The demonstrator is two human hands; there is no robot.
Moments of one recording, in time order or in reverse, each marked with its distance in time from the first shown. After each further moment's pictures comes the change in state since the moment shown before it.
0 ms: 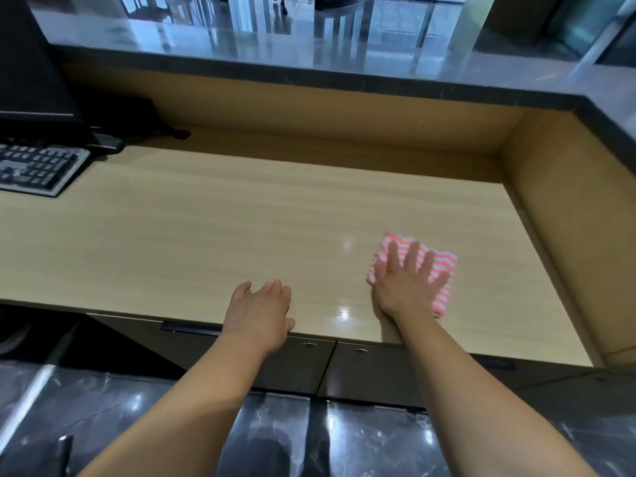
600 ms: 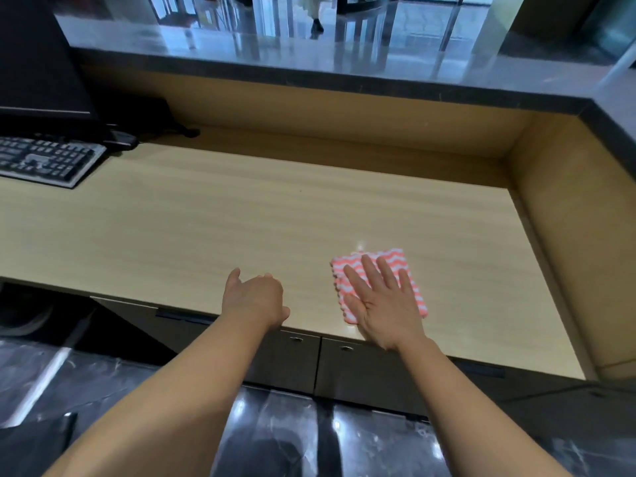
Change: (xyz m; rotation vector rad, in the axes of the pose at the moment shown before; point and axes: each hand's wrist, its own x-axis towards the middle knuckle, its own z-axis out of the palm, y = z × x) left_hand 0.012 0.023 -0.014 0.002 -0.149 -0.188; right_hand -0.021 0.028 0.016 -0.101 -0.019 -0.560
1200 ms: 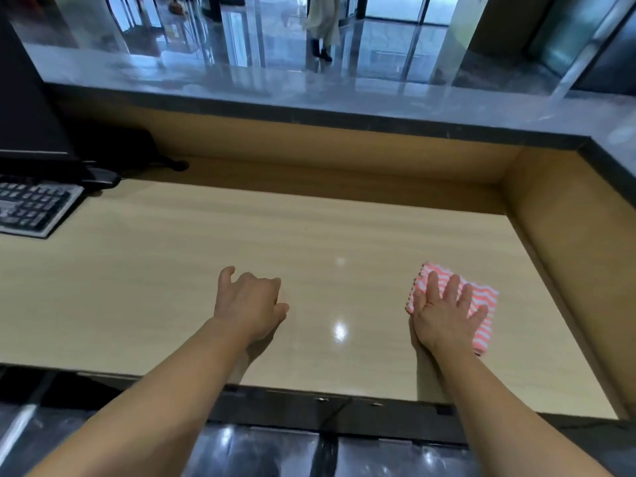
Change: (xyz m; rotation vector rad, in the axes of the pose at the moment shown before) left_hand 0.064 -0.063 -0.037 -0.066 0.253 0.131; right_hand 0.045 0.031 -0.024 0.102 0.048 0.720
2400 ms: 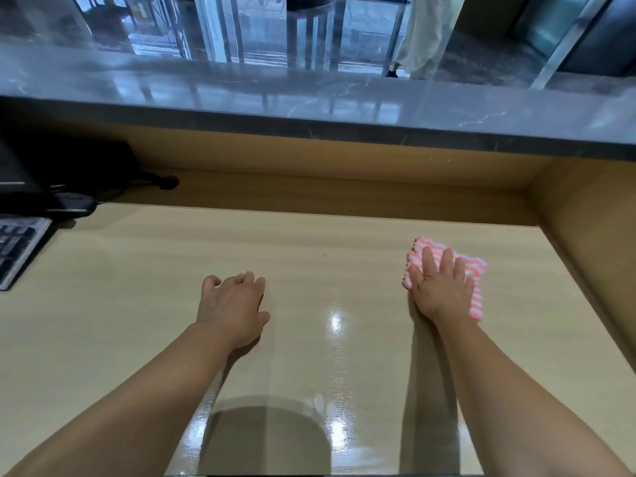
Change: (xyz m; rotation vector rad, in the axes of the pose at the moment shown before) left_hand 0.091 -0.079 0.002 0.021 -0.021 0.073; right_hand 0.091 -0.087 -0.012 0.054 -0.007 -0.027
